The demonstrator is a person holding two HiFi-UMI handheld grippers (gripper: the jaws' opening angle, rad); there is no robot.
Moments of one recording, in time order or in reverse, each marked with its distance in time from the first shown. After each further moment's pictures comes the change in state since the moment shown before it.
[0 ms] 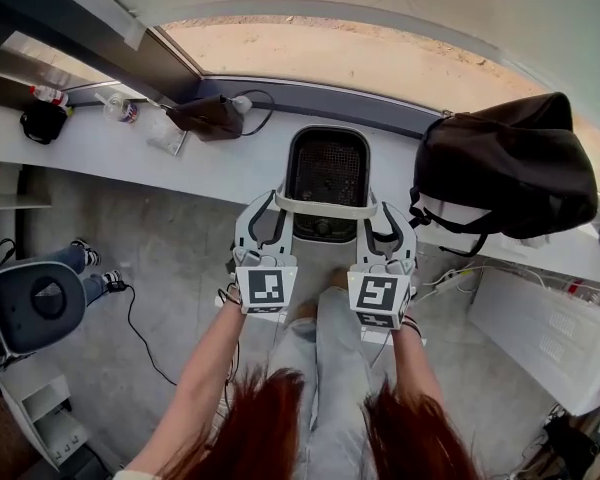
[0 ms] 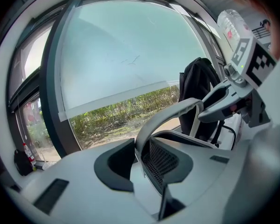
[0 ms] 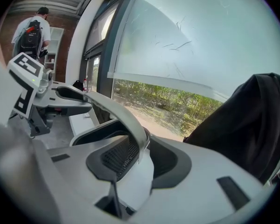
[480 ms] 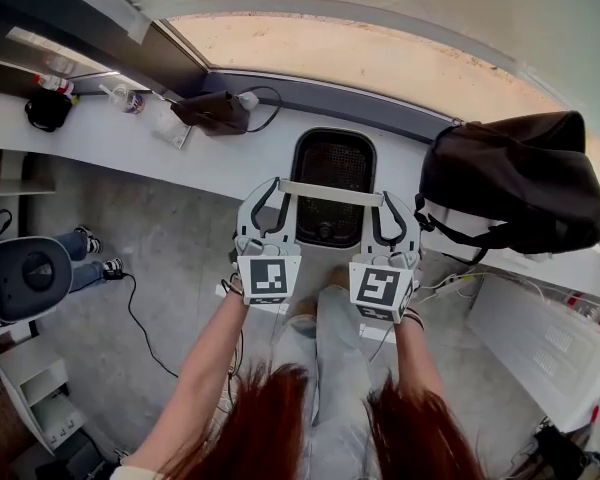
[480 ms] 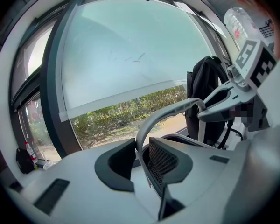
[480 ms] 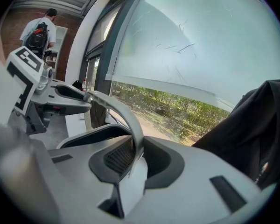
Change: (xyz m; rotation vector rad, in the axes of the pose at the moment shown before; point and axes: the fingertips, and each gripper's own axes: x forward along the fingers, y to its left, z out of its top) left arm 0.026 0.013 0.012 -0.025 0.009 0.044; right arm 0.026 -0.020 0.022 -0.045 -0.048 -0.019
